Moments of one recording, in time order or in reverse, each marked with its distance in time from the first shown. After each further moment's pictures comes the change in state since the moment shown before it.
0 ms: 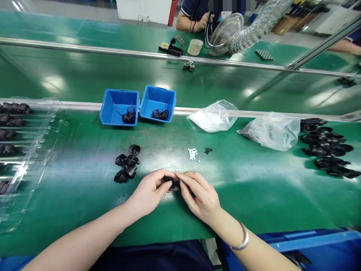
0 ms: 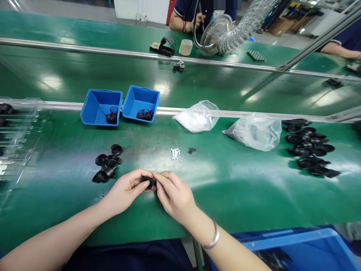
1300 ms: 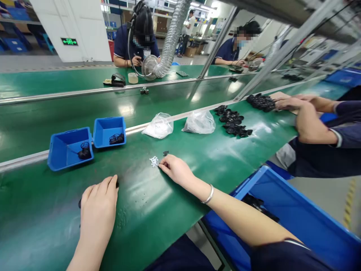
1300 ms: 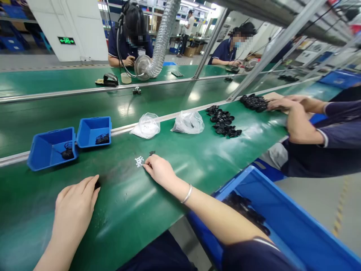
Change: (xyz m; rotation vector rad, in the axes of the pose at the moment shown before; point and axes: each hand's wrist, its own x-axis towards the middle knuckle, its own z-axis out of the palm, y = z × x) left_hand 0.006 0.018 -0.047 1.730 0.422 0.537; right_hand 0.028 0.055 -0.043 -0.281 -0.055 0.550
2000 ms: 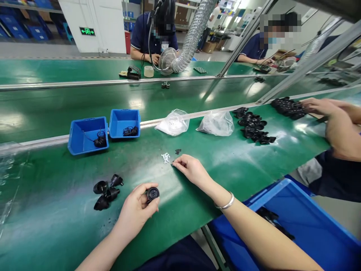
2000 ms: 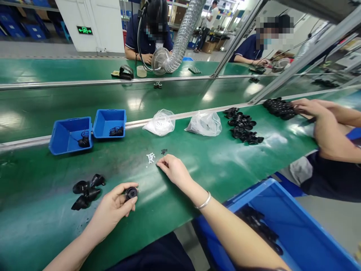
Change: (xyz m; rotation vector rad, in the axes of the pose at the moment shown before) left_hand -0.007 0.058 -0.013 -1.600 -0.577 -0.608; right_hand -0.004 0.013 -0.005 0.072 -0.041 -0.028
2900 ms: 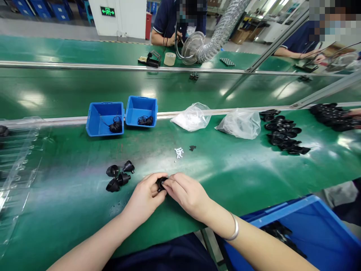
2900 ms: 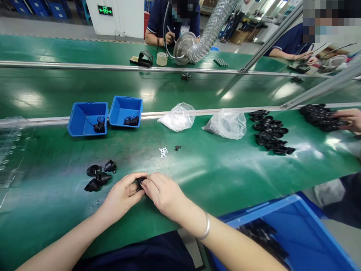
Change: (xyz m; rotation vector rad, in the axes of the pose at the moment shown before) left_hand 0.004 -0.016 -0.006 0.139 0.060 0.142; right_hand -0.046 -0.075 0.034 -0.118 0.069 -0.701
